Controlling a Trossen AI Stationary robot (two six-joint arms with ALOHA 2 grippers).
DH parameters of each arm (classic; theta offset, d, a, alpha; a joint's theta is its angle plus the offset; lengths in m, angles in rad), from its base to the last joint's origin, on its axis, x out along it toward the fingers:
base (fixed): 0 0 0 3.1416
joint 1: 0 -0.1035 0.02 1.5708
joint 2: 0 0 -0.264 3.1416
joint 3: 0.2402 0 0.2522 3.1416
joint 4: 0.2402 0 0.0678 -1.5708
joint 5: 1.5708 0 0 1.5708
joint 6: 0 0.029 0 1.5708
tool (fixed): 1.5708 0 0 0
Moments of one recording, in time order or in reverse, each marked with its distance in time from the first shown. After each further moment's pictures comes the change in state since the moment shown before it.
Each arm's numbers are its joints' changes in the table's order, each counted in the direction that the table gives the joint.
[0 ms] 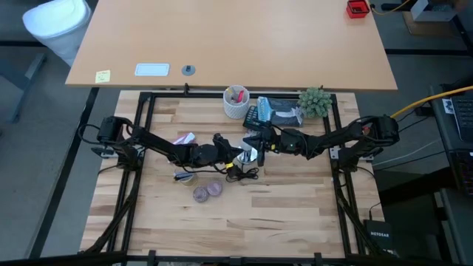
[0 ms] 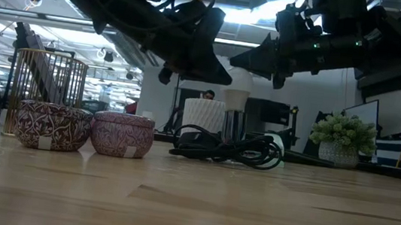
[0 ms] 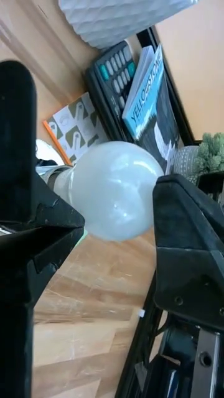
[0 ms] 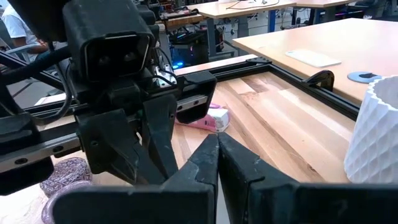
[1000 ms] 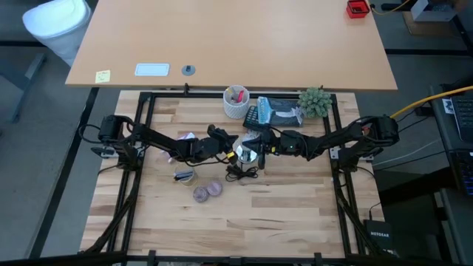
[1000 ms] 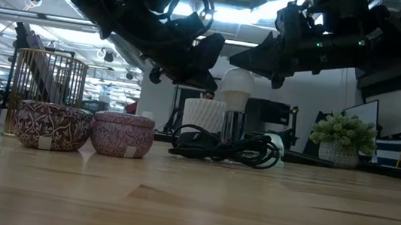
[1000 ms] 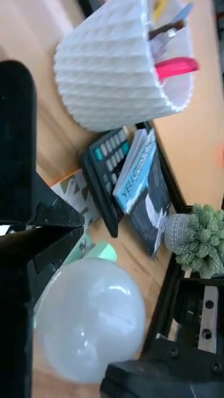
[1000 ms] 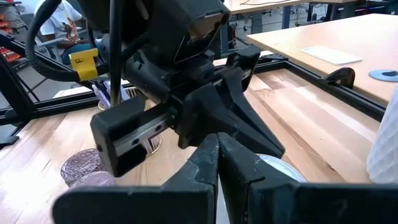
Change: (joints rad) left arm -0.056 0.002 0.000 0.027 -0.159 0.018; right arm -0.002 0.000 0.000 0.003 -0.025 0.000
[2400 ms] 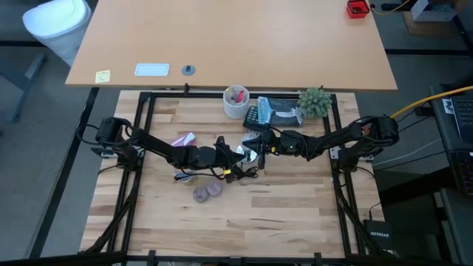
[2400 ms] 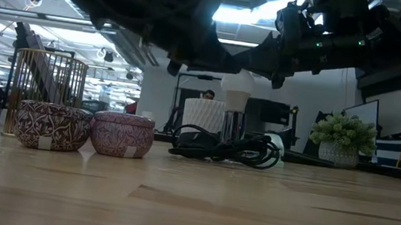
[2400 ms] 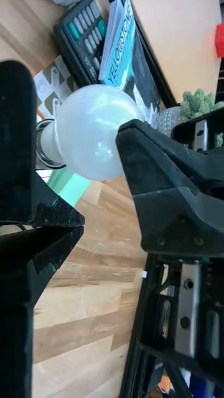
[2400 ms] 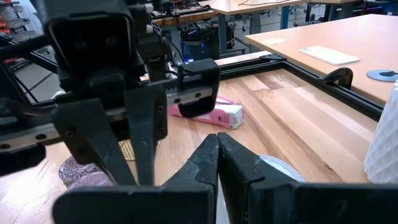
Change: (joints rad) left arm 0.100 -0.011 0.000 -0.077 0.248 0.092; right arm 0.001 0.000 0.000 0.000 0.006 0.000
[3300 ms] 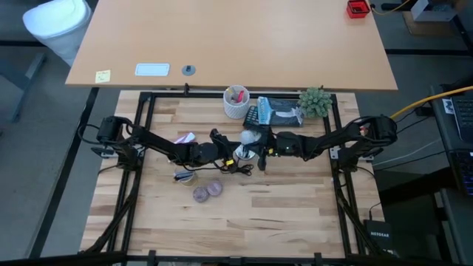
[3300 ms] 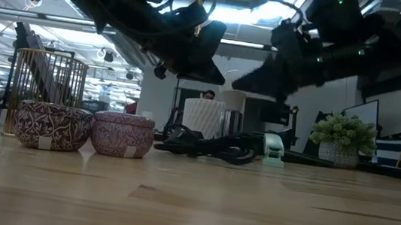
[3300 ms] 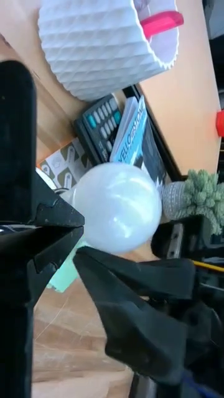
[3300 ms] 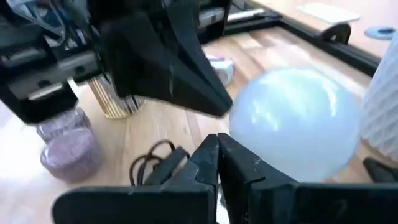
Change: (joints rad) left arm -0.044 0.005 0.000 0.052 -0.210 -0.032; right arm 0.002 0.002 -0.004 0.103 0.001 0.002
